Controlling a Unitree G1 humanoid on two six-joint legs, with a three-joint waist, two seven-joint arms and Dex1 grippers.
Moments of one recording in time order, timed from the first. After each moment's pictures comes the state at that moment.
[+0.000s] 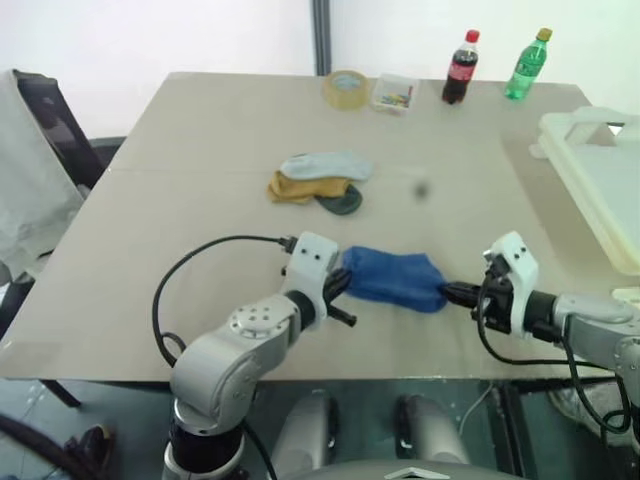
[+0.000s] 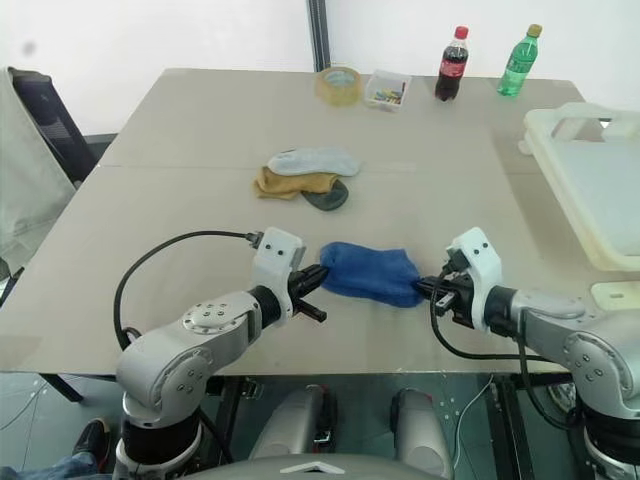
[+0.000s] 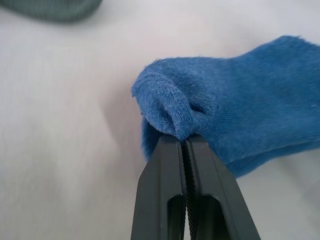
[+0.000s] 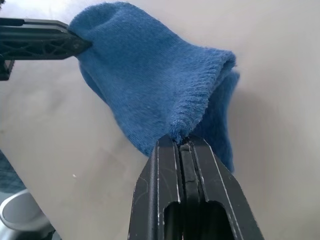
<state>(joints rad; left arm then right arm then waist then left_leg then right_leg) -0.22 0.20 -0.12 -0.76 -0.38 1.35 -0.09 -0.13 -0.65 -0.18 -0.64 0.84 1.25 0.43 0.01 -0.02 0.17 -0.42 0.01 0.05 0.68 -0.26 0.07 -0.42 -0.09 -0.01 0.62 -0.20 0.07</state>
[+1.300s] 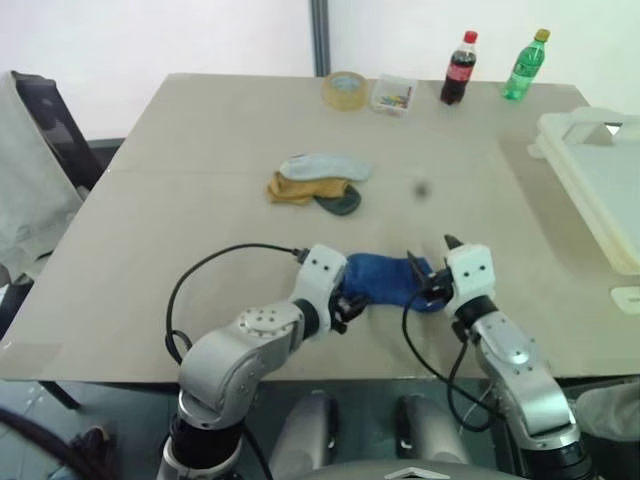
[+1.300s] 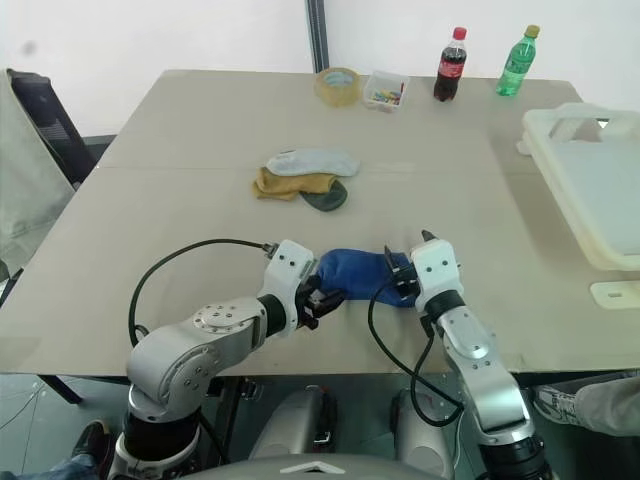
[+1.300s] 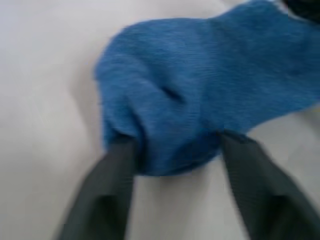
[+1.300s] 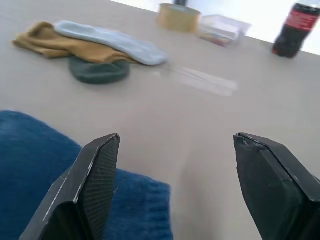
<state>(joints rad) -0.22 0.23 -0.14 -0.71 -0.42 1.37 -0.19 0.03 -0.20 0.22 -0.38 0.00 0.23 0.10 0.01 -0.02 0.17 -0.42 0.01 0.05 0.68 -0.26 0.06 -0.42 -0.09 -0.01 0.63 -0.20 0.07</state>
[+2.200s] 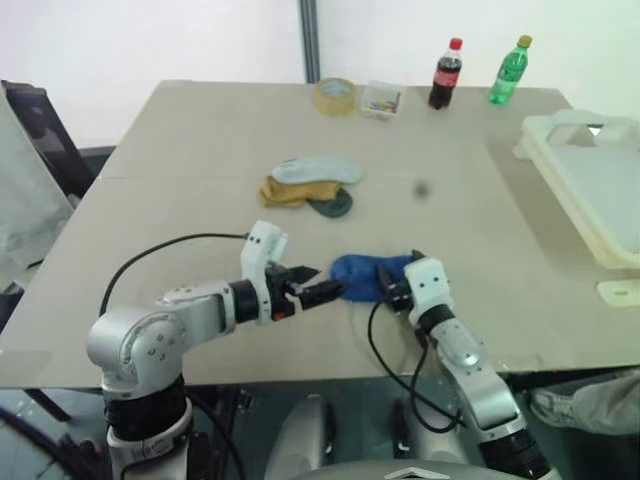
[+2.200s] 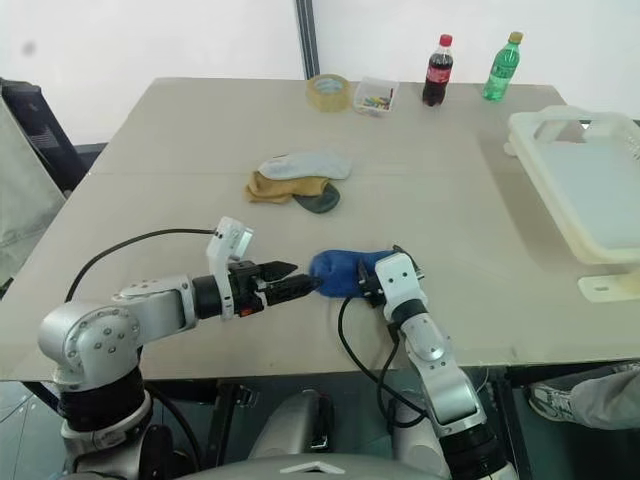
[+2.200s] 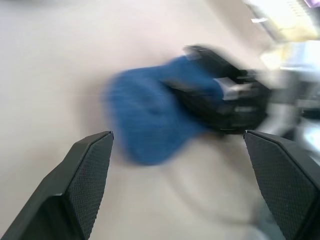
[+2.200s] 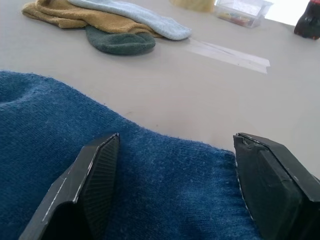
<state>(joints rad) -0.34 0.38 0.25 -0.47 -0.69 1.48 -0.44 -0.03 -0.09 0.30 -0.13 -0.13 0.12 0.08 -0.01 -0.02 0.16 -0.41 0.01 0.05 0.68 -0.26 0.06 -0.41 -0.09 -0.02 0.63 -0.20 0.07</state>
